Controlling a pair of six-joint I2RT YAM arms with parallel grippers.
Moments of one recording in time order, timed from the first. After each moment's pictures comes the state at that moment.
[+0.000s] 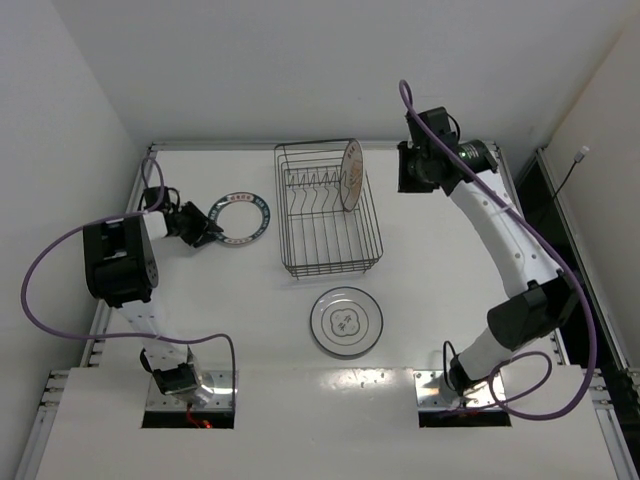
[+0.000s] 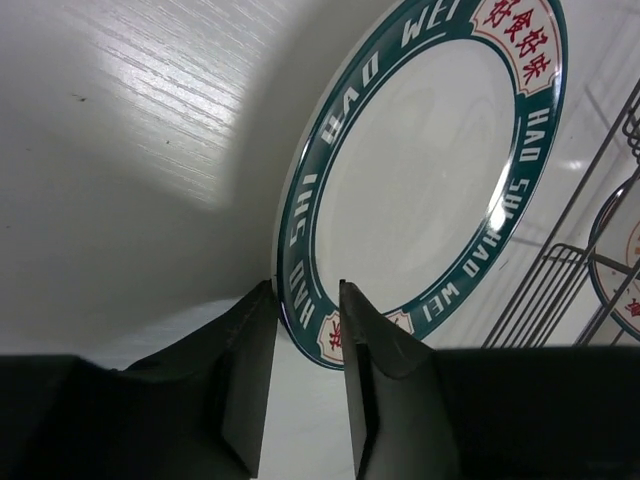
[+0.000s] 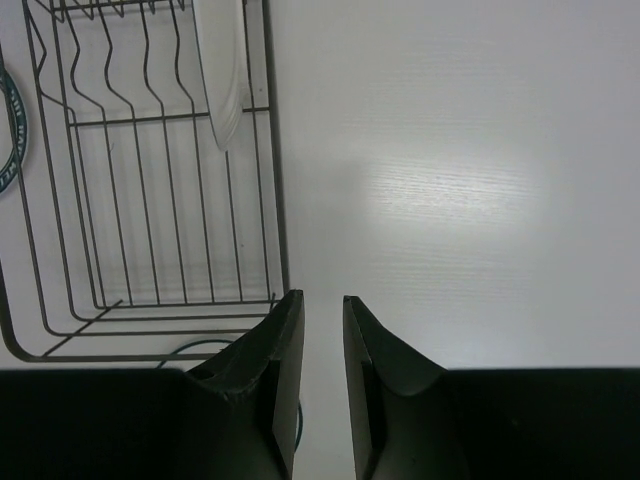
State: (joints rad) left arm 0.27 1.90 1.07 -0.14 0.47 -0.61; right arm 0.36 1.62 1.74 -0.97 0.18 0.28
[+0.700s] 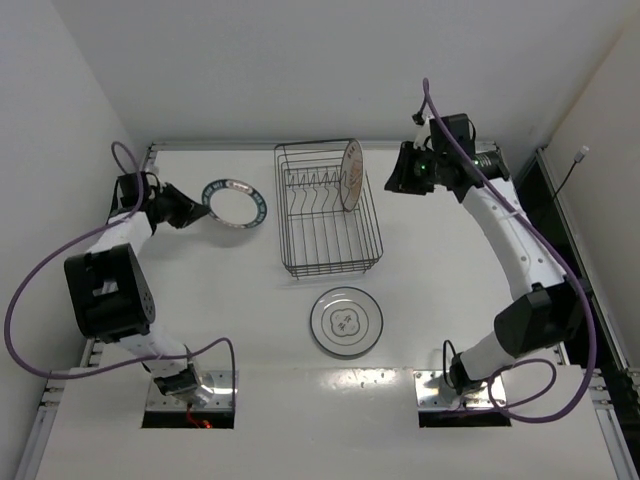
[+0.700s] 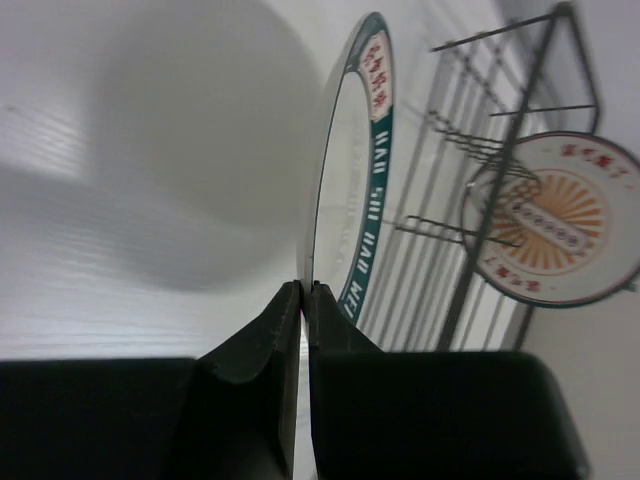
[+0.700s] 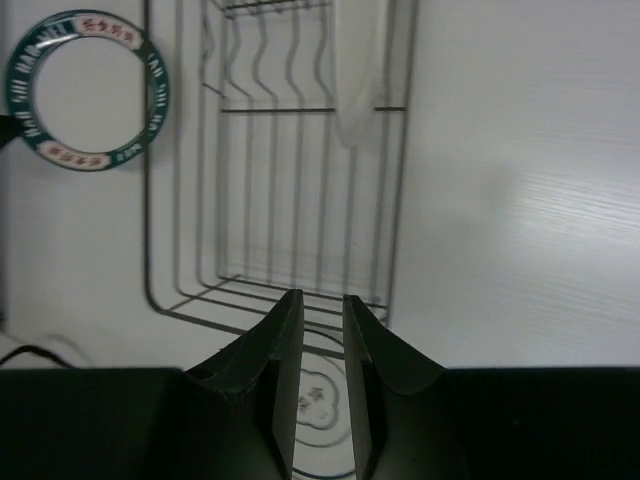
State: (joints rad) left arm 0.31 1.66 1.07 -0.19 0.55 -0.66; right arm 0.25 1.56 1.60 -0.79 -0.17 0.31
